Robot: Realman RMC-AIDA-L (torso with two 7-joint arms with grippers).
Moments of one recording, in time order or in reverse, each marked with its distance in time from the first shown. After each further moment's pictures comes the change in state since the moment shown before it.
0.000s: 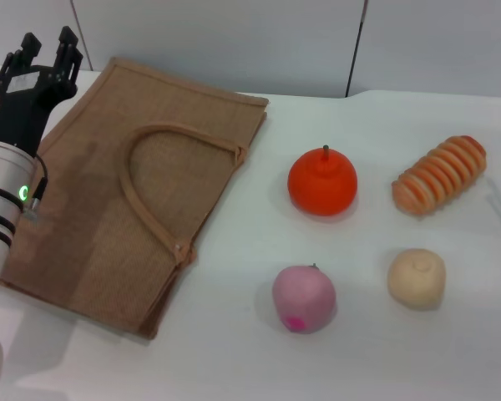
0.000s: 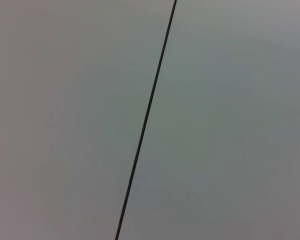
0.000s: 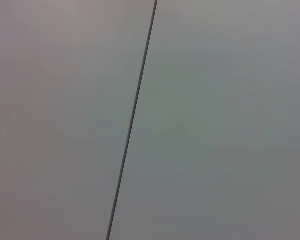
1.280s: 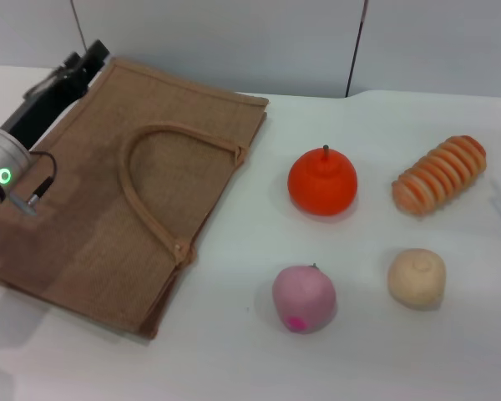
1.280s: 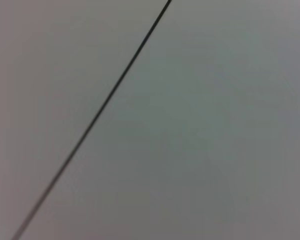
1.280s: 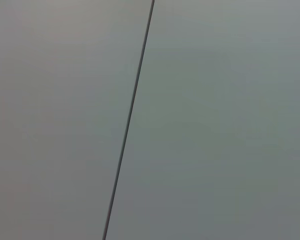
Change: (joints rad) left arm 0.014 0.018 0.299 0.291 0.144 0.167 -0.786; right arm -0.008 -0.002 0.000 -0.001 -0.001 0.000 0.000
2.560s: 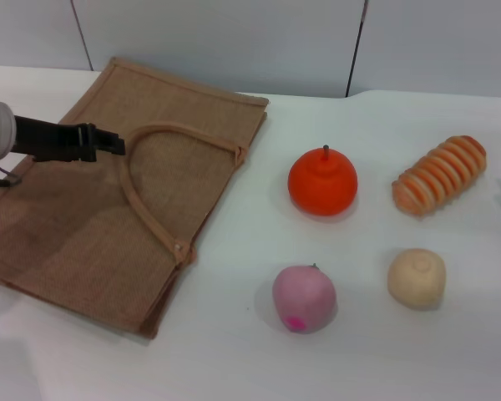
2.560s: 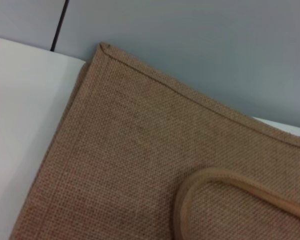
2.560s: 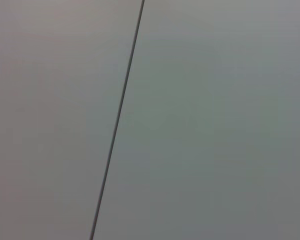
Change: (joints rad) left arm -0.154 0.000 0.038 0.668 1.351 -0.085 -1.264; right arm -0.003 -0.002 0.008 -0.006 0.005 0.022 0.000
